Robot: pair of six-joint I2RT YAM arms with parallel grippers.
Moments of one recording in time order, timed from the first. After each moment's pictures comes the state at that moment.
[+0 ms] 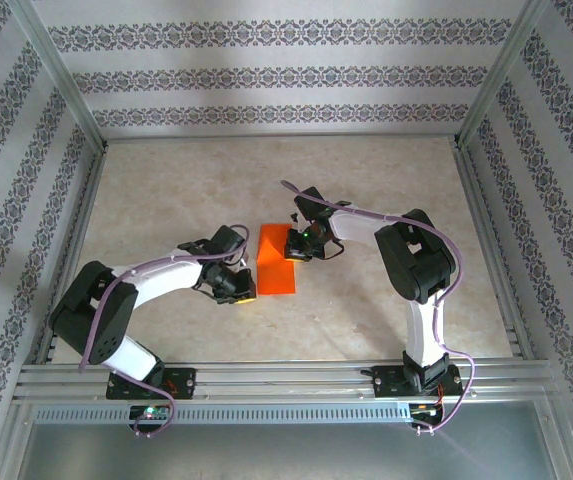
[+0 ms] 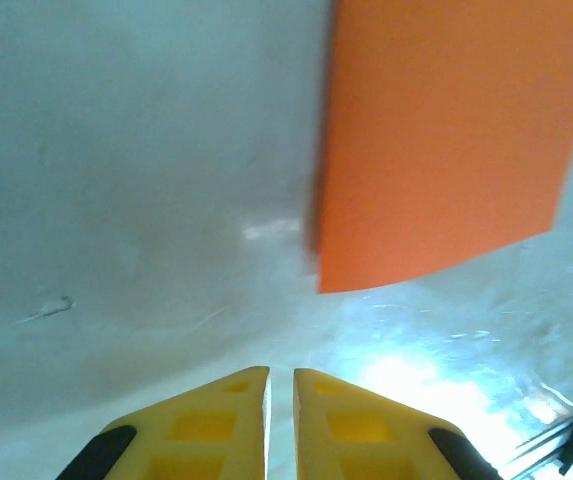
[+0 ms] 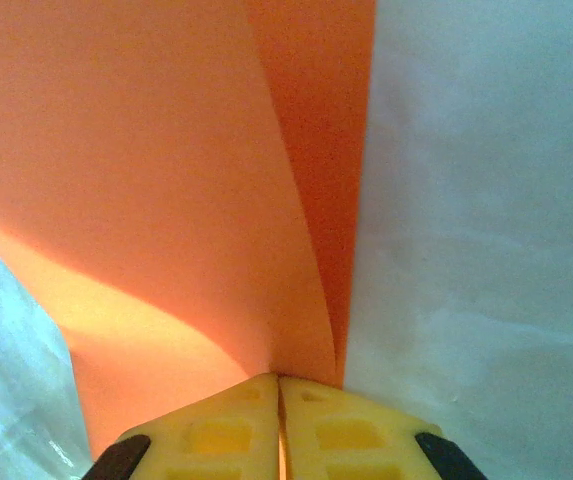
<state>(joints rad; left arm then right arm) -0.54 1.53 0.80 -0.51 0.40 -0.73 0.54 2.03 1.27 -0.51 -0.42 0.58</state>
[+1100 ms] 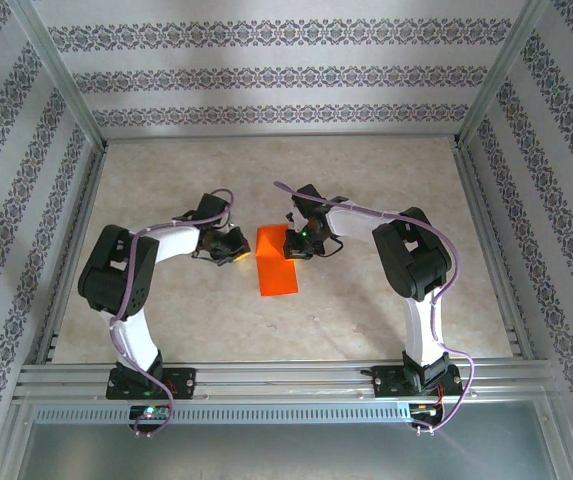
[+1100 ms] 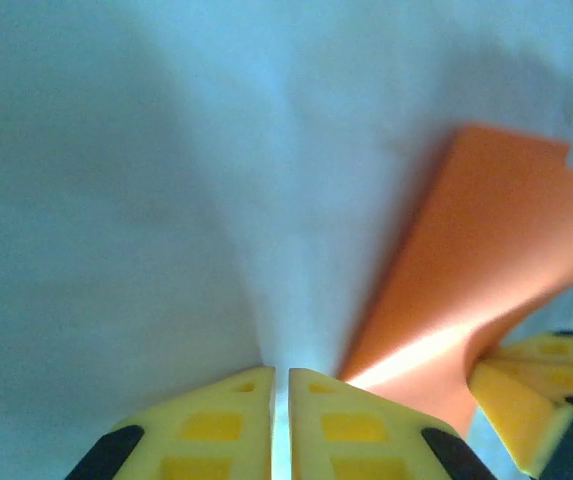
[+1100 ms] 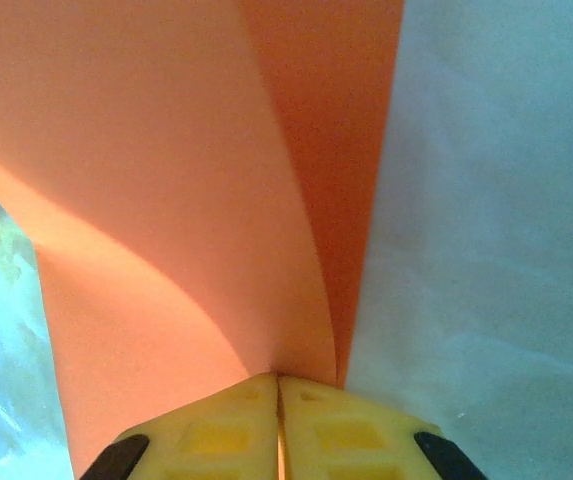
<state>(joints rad) -0.29 1.81 0.97 -0.27 0.42 -0.77 0.54 2.06 1.34 -0.60 -0.42 0.45</state>
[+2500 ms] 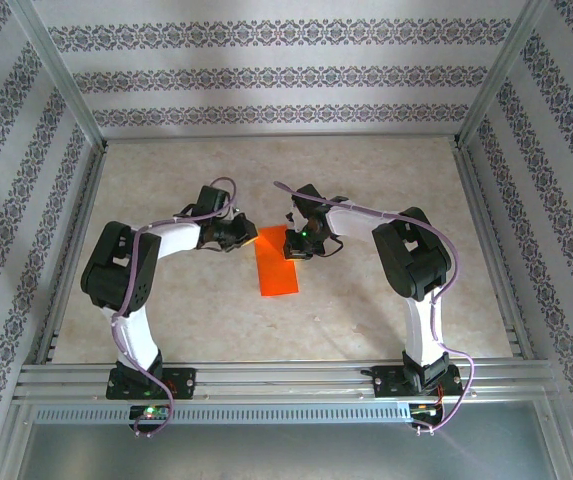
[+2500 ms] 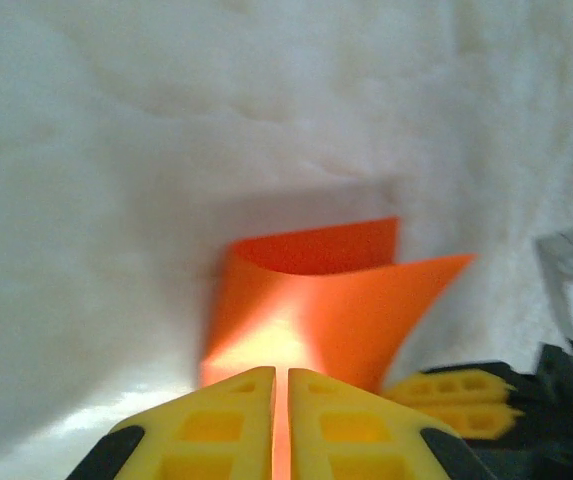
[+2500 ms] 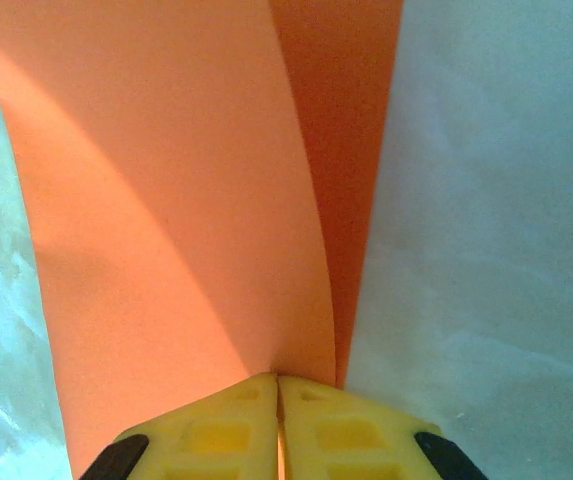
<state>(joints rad) -0.31 1.85 1.02 -0.07 0.52 -0.78 0.54 2.06 1.34 -0.60 -0.42 0.45</state>
